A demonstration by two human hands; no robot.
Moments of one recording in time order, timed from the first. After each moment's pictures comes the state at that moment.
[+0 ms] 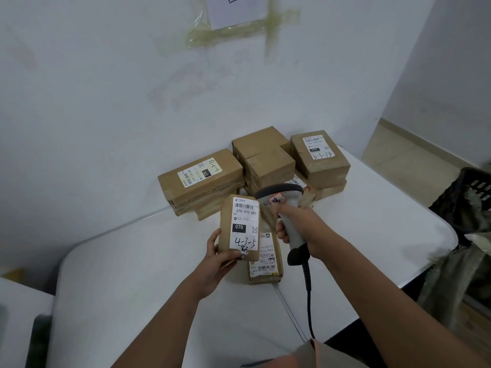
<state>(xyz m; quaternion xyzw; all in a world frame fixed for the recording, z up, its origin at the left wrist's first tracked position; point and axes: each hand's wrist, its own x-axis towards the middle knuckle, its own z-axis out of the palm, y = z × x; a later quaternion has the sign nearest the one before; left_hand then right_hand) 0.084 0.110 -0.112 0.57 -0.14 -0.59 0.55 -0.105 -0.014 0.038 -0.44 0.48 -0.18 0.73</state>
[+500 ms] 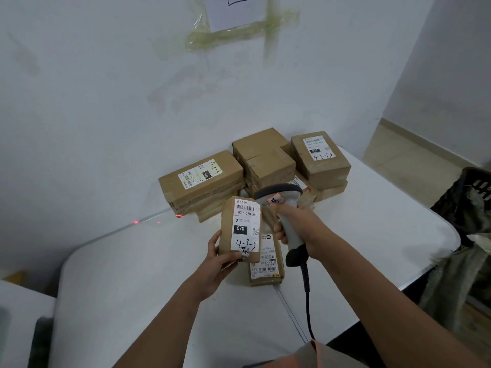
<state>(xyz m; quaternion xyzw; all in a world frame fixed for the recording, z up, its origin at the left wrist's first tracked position) 0.084 0.109 -0.110 0.58 -0.14 -0.59 0.55 -0.103 -0.013 0.042 -0.46 0.47 -0.19 0.73</state>
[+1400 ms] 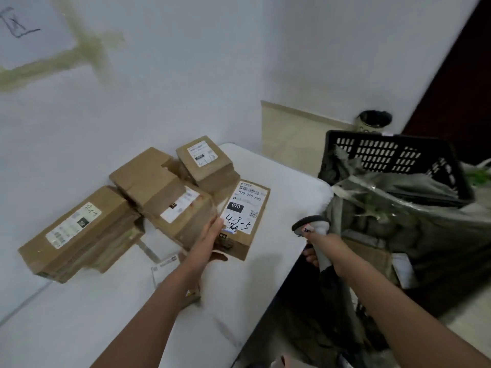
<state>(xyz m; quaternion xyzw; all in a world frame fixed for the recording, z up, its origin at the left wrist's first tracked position) -0.105 -0.023 -0.045 0.61 -0.40 -0.56 0.38 -0.389 -0.048 -0.055 -0.28 0.69 -0.26 0.61</state>
